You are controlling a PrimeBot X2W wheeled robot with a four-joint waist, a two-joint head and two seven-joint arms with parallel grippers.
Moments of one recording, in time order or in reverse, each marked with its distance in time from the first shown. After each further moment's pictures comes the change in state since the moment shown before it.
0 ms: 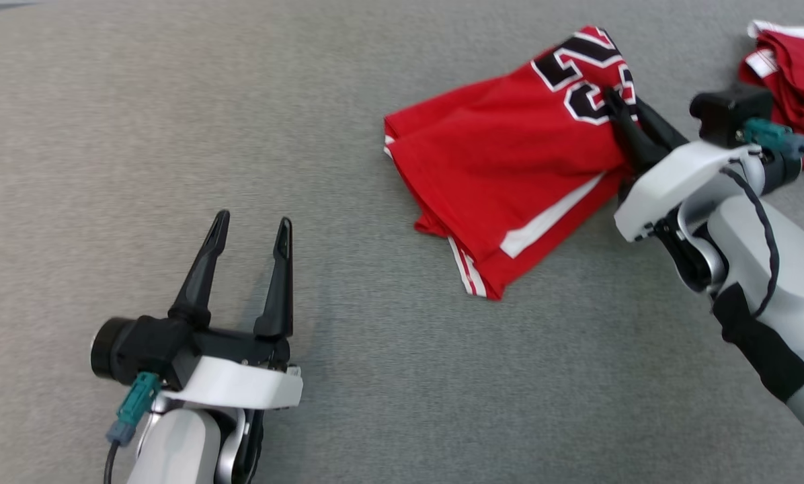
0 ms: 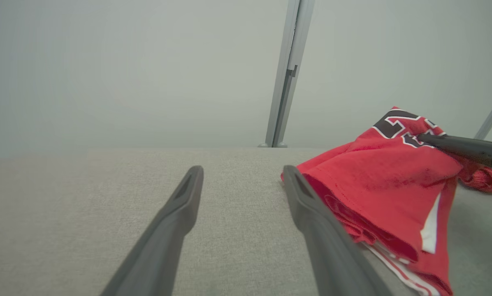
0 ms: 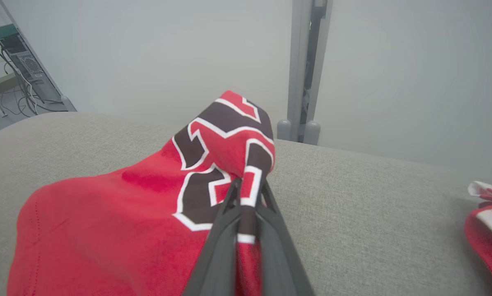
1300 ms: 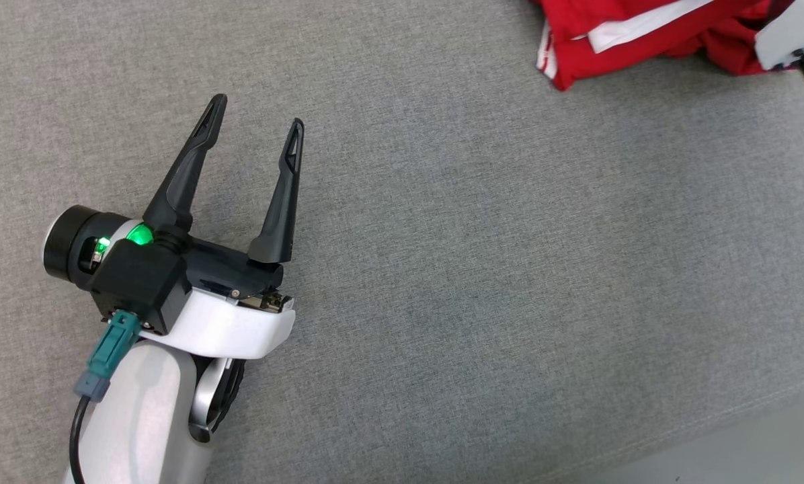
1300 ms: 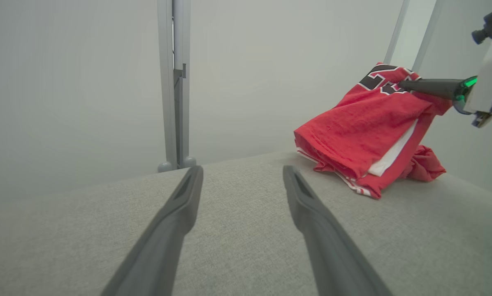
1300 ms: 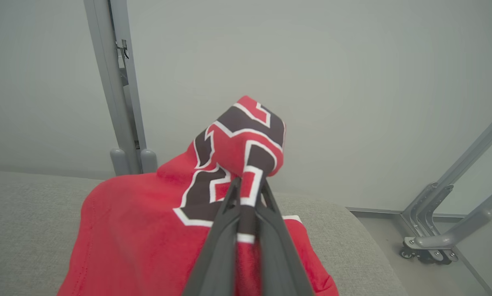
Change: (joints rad) left arm -0.181 0.076 -0.040 -0.168 0.086 -0.039 0.102; right arm -0.256 -0.080 -0.229 0.053 -0.131 0.000 -0.001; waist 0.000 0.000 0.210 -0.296
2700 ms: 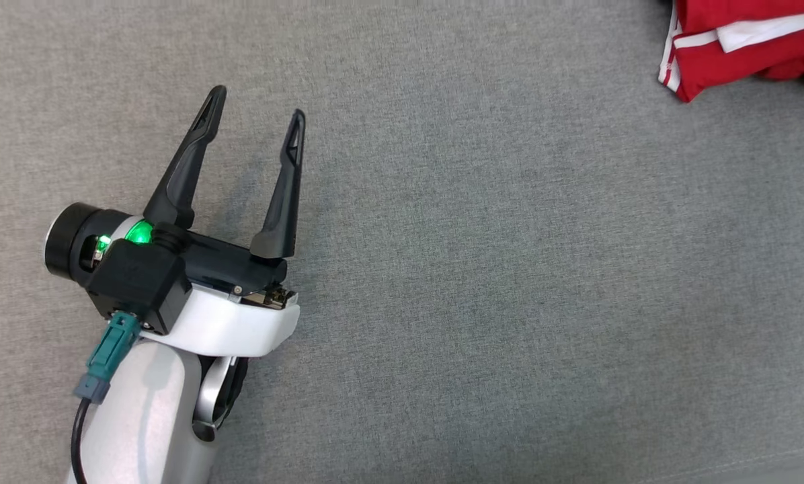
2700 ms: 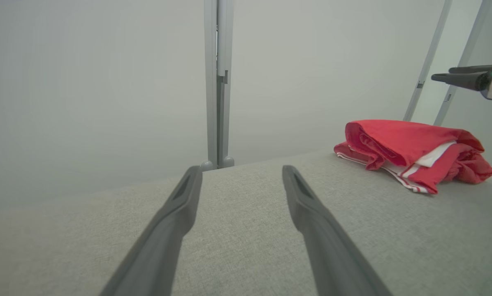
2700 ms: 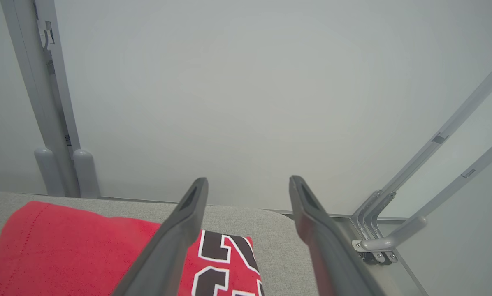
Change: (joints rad) left arm -0.014 0.009 -0.024 -0.016 -0.021 0.040 -0.014; right arm -0.146 -0.136 -0.040 0.235 -0.103 0.000 -0.001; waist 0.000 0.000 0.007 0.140
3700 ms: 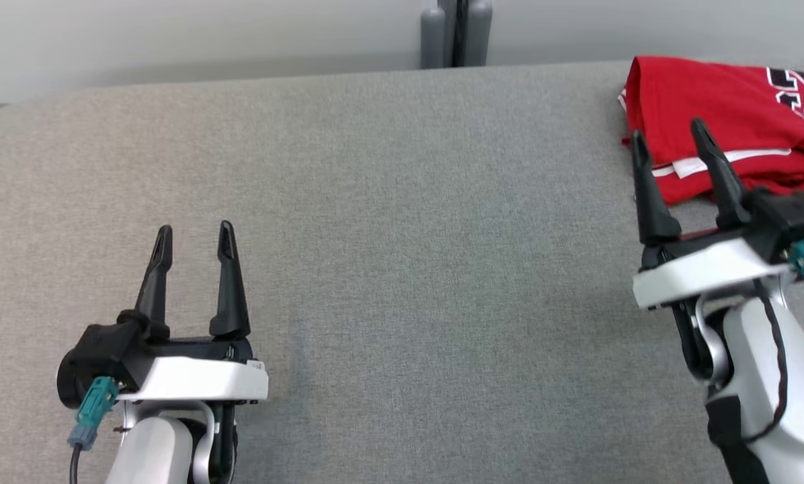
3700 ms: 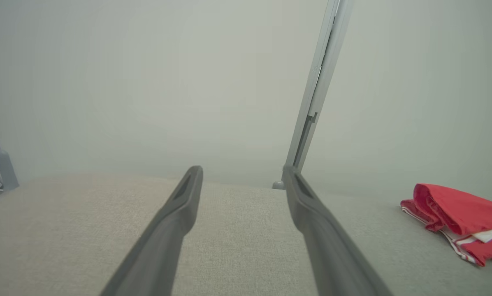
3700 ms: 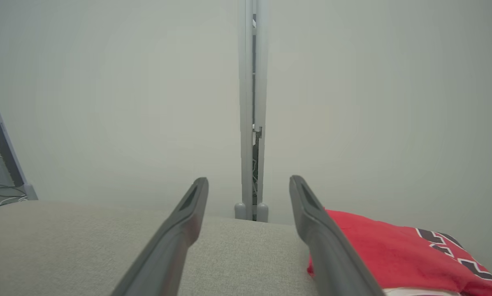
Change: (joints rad) left arm 0.200 -0.077 0.125 0.212 -0.158 0.099 -0.087; right arm 0.842 0.388 -0.366 -0.737 -0.311 0.000 0.000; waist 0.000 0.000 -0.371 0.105
